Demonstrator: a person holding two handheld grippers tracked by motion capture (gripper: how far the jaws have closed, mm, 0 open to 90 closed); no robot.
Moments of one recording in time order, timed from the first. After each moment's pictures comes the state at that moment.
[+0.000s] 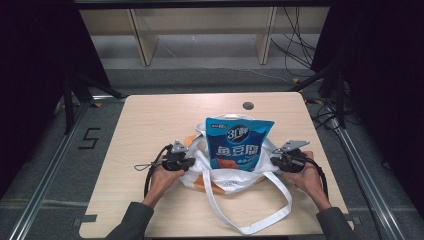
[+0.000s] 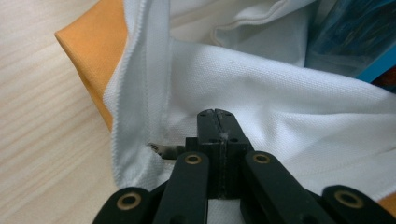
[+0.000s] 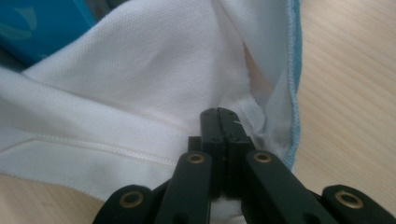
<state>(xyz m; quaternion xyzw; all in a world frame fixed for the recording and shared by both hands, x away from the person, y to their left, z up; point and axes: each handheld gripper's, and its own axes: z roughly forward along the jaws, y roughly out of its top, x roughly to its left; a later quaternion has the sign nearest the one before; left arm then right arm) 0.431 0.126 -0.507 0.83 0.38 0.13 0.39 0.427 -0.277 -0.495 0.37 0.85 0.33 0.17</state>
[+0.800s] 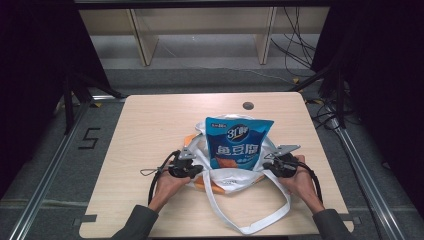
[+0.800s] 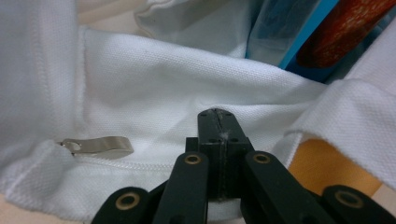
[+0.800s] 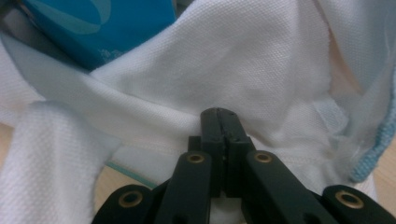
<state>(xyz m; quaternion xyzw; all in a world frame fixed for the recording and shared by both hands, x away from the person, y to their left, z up) 0.415 0.105 -0.511 0.84 0.36 0.11 0.39 0.415 -0.254 -0.498 0.36 0.87 0.31 0.13</state>
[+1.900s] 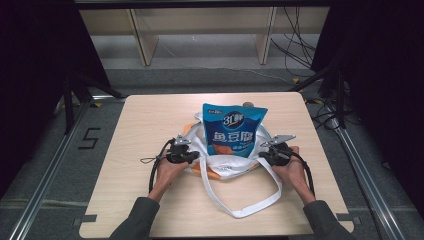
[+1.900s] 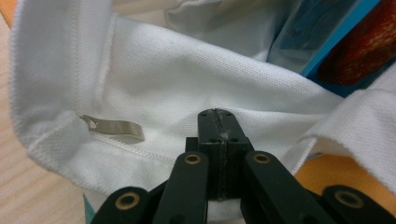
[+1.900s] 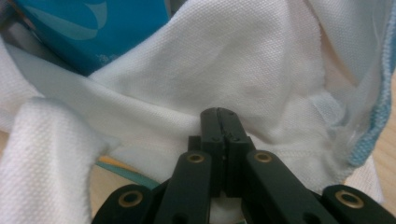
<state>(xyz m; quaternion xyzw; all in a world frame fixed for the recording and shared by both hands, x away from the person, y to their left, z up) 0.462 0.119 -0.518 0.81 0.40 0.12 0.41 0.454 -0.246 -0.503 0.39 0.85 0.33 0.15</state>
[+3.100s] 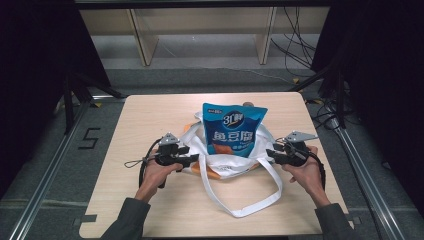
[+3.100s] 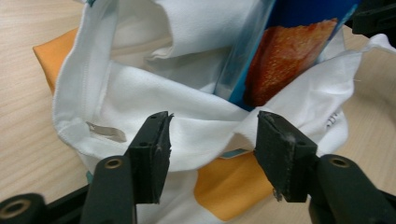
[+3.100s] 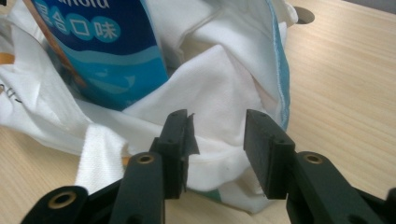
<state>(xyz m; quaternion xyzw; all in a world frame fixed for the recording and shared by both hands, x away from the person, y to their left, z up) 0.429 0.138 -0.474 0.78 0.39 0.10 0.48 0.425 -0.270 -0.458 0.41 0.80 0.40 0.19</state>
